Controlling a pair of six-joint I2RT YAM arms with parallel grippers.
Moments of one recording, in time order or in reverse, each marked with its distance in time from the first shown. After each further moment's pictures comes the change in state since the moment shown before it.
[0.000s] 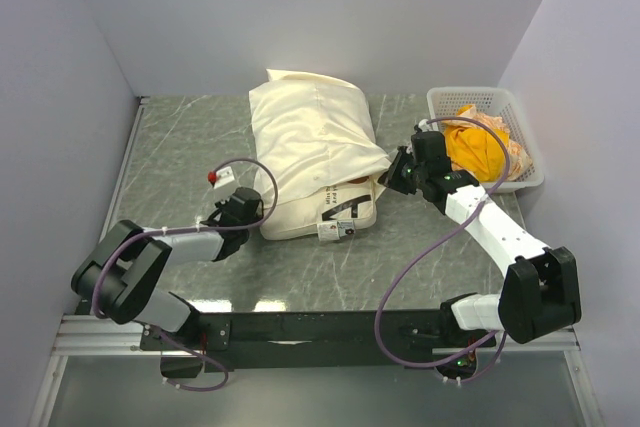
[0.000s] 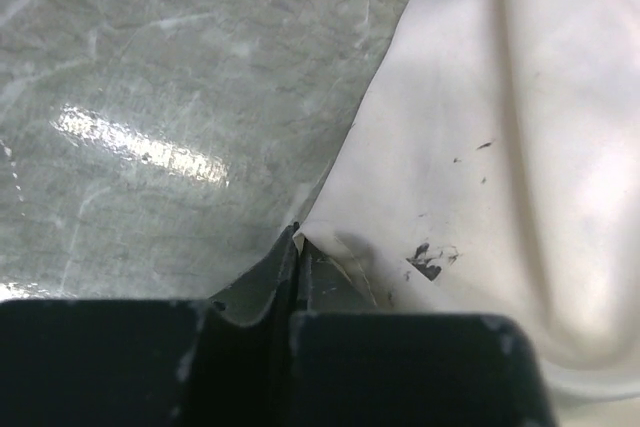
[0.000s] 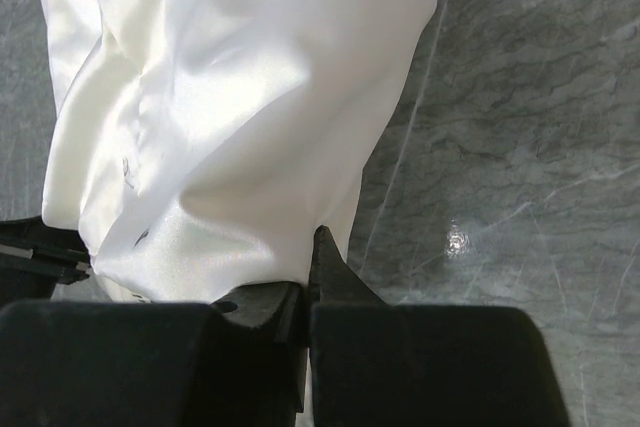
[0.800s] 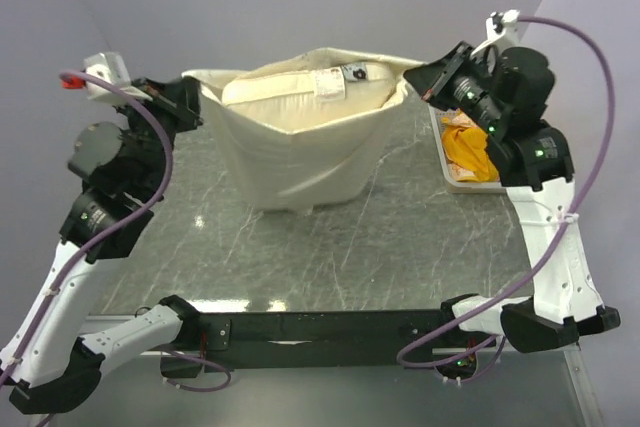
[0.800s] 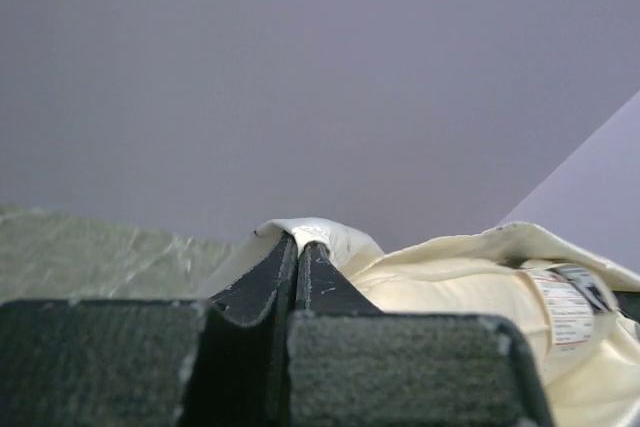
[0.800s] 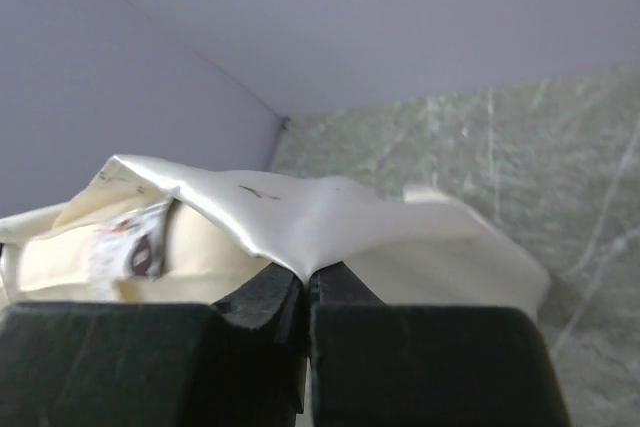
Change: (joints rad) left arm -0.008 -0.531 0.910 -0.517 0.117 0.351; right arm -0.023 -0.053 0.825 -0.295 -0.057 -0.006
